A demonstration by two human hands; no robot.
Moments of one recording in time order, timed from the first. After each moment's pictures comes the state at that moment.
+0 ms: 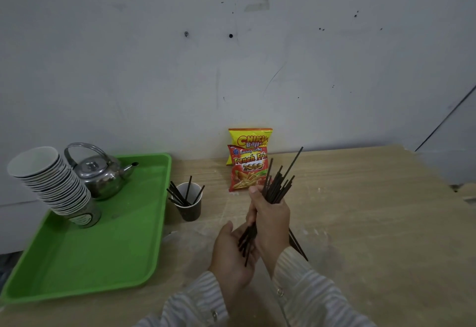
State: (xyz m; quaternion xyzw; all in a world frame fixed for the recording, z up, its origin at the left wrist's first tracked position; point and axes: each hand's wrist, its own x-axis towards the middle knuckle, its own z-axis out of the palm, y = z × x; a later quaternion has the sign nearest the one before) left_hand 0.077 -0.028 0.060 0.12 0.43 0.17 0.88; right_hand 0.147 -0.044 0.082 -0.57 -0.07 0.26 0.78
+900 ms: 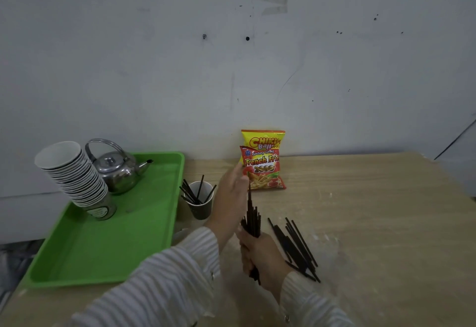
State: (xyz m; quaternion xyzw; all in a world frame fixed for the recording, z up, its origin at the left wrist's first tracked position) left_hand 0.085 0.025 0.120 0.68 0.33 0.30 0.58; right_hand 0.123 -0.065 0.041 -0.62 -0.10 0.54 0.56
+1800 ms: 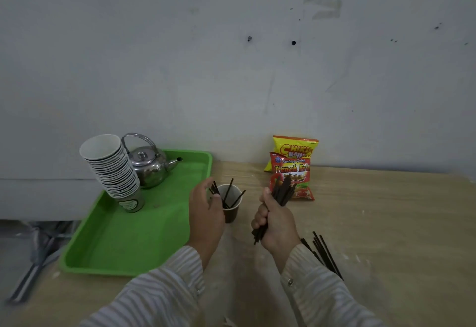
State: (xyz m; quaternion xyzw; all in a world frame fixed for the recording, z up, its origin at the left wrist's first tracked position) left_hand 0.017 0.082 0.067 0.63 0.50 0.42 0.43; right_hand 0.128 0.018 0.065 -0.51 0.01 0.48 0.71
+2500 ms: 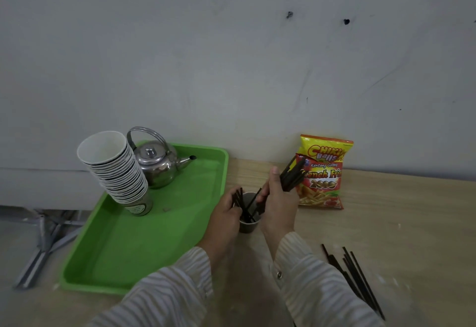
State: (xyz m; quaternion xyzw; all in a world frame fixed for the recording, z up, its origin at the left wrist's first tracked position) left_hand 0.026 0.129 0.034 0.52 0.47 0.27 0.66; right_hand 0.120 0.113 0.039 -0.56 -0.08 0.27 0.78
